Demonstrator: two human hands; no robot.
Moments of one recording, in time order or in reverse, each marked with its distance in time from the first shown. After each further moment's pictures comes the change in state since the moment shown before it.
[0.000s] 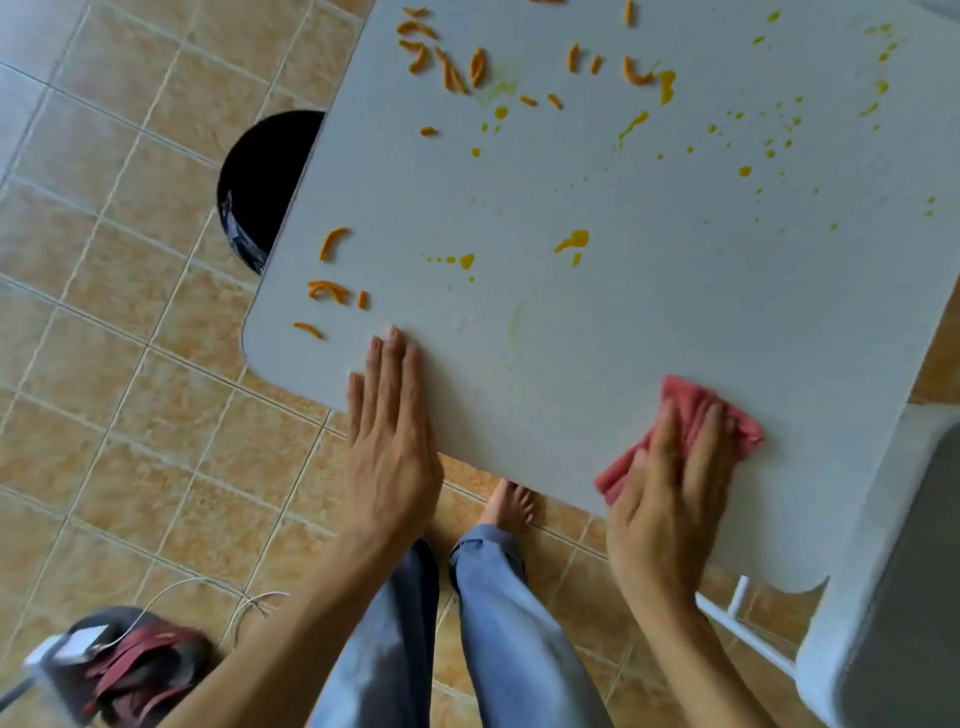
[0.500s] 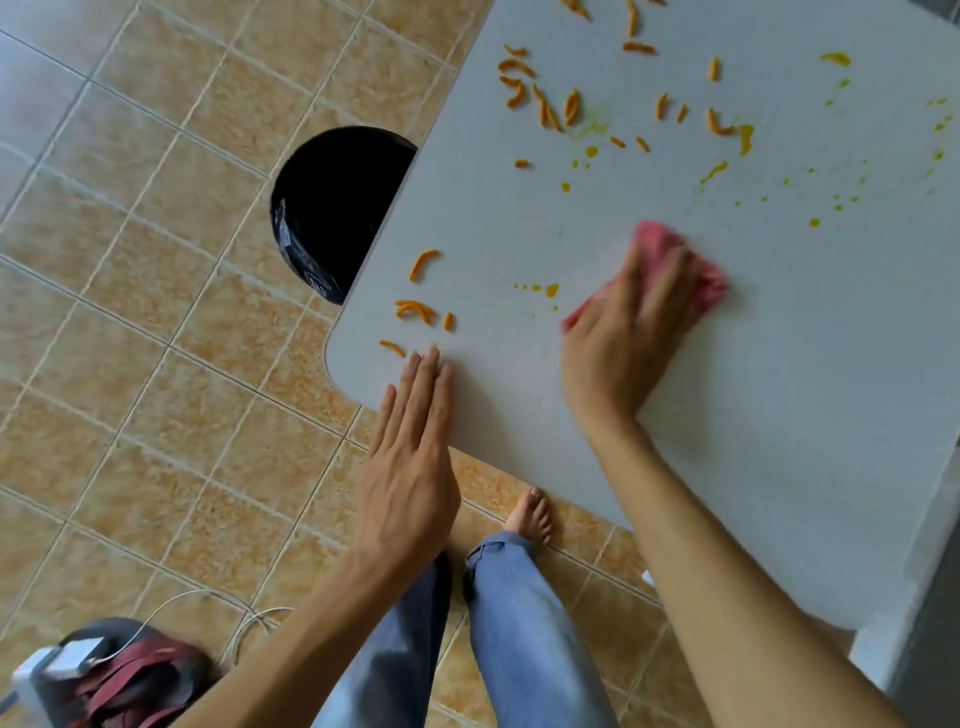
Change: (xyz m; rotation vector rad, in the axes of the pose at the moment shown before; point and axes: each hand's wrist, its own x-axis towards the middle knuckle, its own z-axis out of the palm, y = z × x) left_hand 0.002 -0.047 -0.039 -0.073 -0.037 0.073; right_hand 0.120 -0.151 0.064 -0.007 0.188 -0.065
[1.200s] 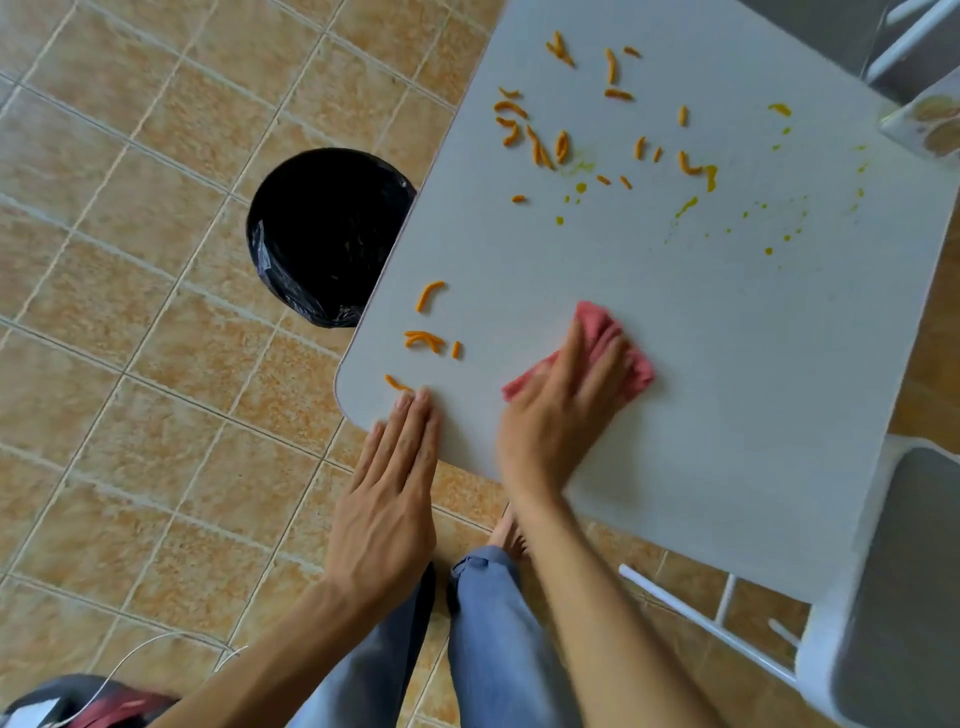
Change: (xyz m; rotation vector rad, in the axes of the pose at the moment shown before) left_hand -0.007 -0.042 -0.024 0.054 -0.191 0.166; right_hand -0.068 -0.052 -0.007 0.024 -0.030 0.196
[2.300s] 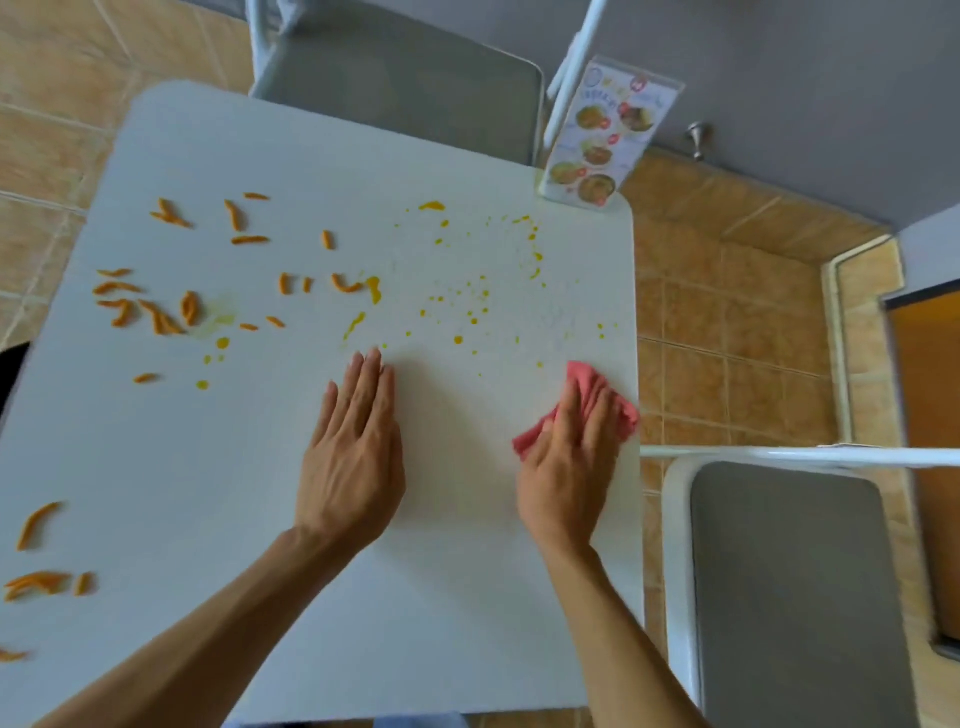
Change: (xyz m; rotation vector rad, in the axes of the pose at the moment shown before) left_hand 0.240 0.194 0.070 0.010 0.118 0.192; right_hand 0.178 0.243 -0.068 -0.117 0.058 0.143
